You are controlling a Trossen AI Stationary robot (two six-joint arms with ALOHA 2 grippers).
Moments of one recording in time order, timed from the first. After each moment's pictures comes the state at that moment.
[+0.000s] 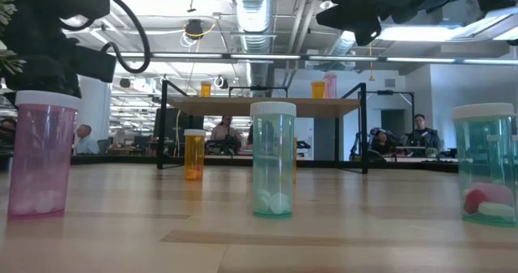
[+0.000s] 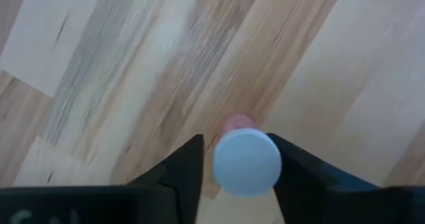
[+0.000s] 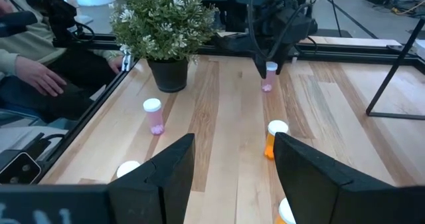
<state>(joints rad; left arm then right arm) -0.31 1.16 0.58 -0.84 -0.19 -0.82 0.33 1.30 0.62 0.40 0.21 0.08</state>
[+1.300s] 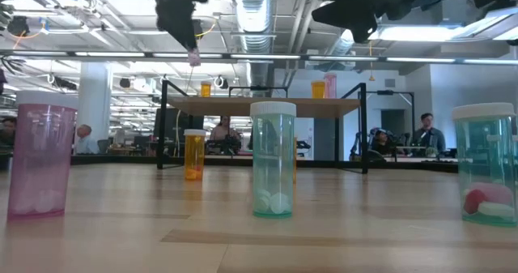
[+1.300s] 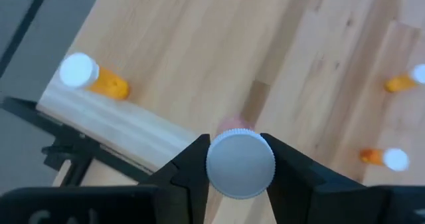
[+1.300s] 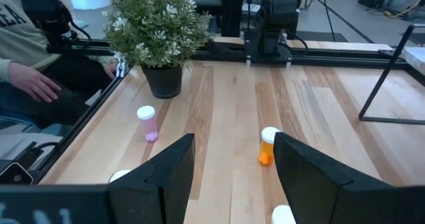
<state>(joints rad) 0.41 1.39 1.47 -1.11 -0.10 0.03 0.32 1.30 0.64 0.40 0.21 0.08</state>
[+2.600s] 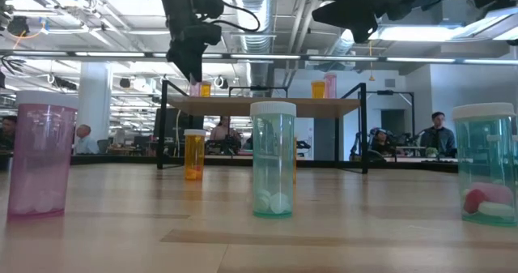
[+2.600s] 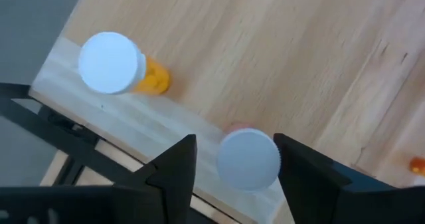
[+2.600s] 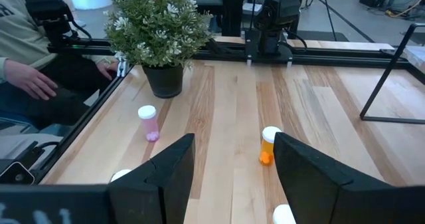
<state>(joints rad) 0.62 1.60 1.54 -1.14 -0.02 0.11 0.32 1.30 0.64 0.40 0.21 0.08</state>
